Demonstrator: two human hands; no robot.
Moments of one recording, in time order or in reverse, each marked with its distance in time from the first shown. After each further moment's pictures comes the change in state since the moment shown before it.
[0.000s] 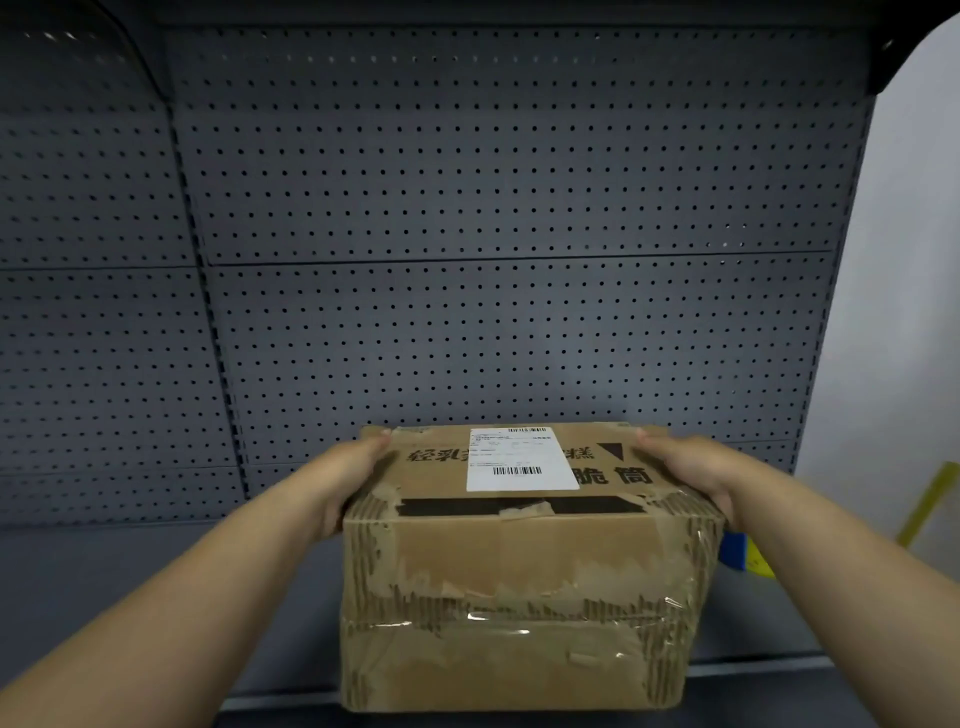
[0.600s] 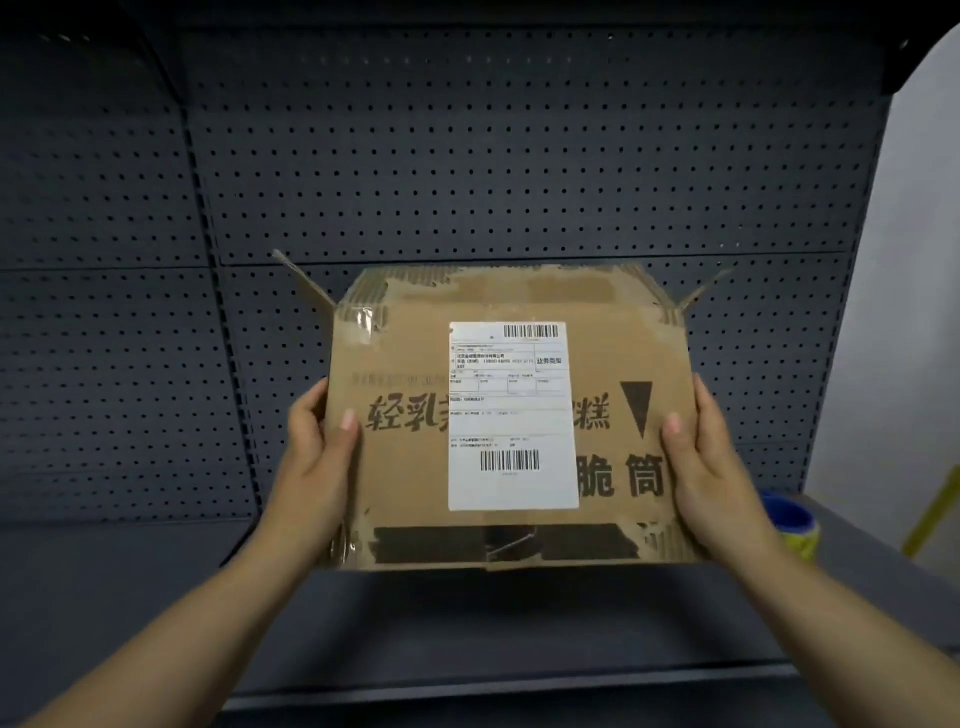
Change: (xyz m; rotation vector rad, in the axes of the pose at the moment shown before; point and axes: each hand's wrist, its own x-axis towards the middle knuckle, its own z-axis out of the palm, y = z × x) left_hand -0.032 -0.023 -0.018 0.046 0.313 0.763; right_hand -0.016 0.030 0.029 0.045 0.310 -0.765
